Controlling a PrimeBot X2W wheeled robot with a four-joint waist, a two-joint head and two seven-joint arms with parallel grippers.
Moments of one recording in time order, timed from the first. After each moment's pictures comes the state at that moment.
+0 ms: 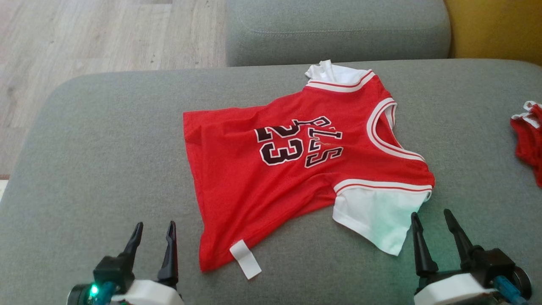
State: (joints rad) left arm 0.12 0.08 -0.15 0.22 -0.13 0.02 -0.25; right arm 0.11 -0.04 0.00 0.25 0.06 0.13 -0.25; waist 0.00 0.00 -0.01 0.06
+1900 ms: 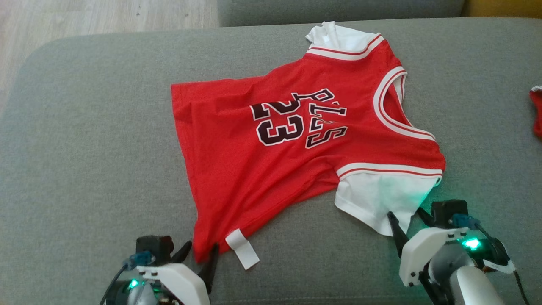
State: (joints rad) left arm 0.09 0.06 -0.24 0.18 -0.28 -0.05 0.21; right arm -0.08 -0.05 0.04 0.39 0.03 0.13 0.26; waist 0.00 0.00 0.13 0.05
